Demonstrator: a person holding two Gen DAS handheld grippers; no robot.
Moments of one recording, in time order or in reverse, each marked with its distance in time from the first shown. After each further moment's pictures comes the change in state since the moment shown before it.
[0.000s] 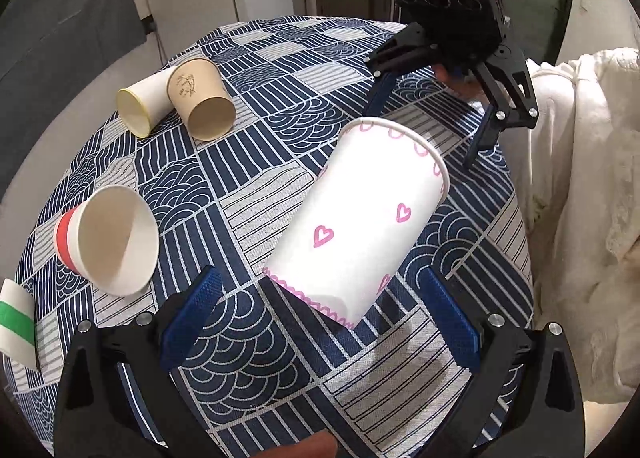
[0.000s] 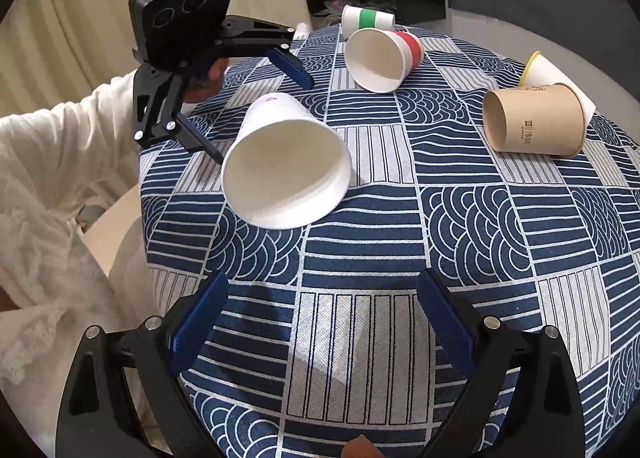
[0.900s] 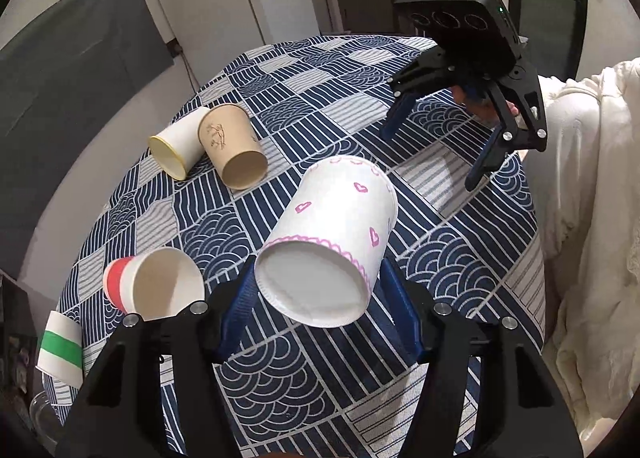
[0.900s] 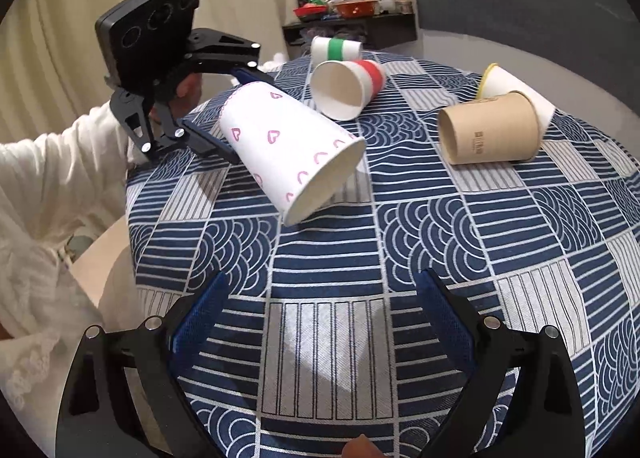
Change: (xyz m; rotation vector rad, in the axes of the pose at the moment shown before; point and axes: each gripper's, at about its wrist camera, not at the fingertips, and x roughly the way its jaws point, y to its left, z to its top) left arm -0.017 -0.006 0.039 0.021 -0.021 0.169; right arm -0.022 -0.016 -0.007 0.077 -0.126 -0.059
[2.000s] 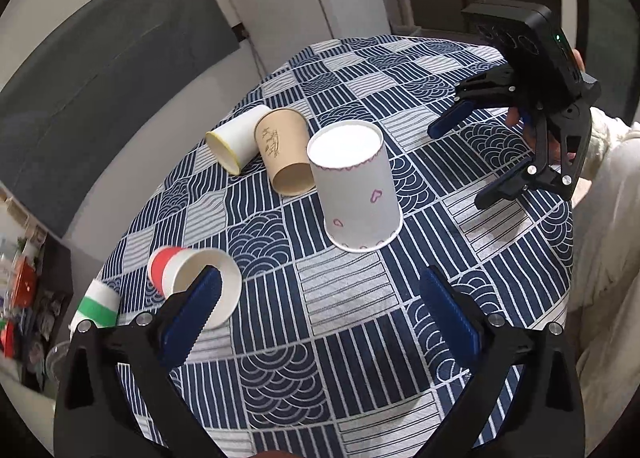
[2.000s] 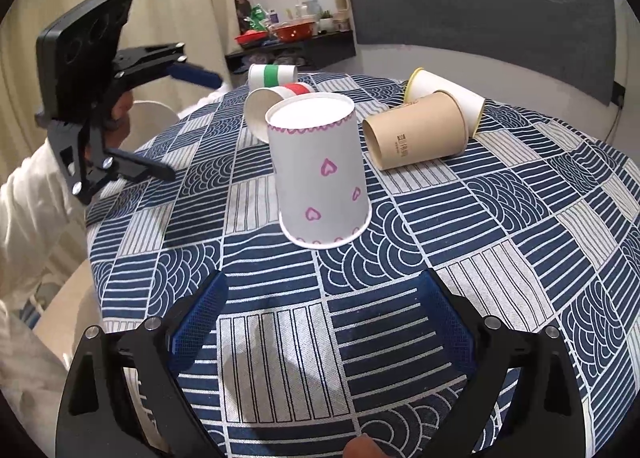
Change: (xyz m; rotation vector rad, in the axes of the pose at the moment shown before) left arm -0.001 -0.013 0.023 -0.147 0.052 0.249; right arm -0.013 -0.015 -0.006 0.123 -0.096 -0.174
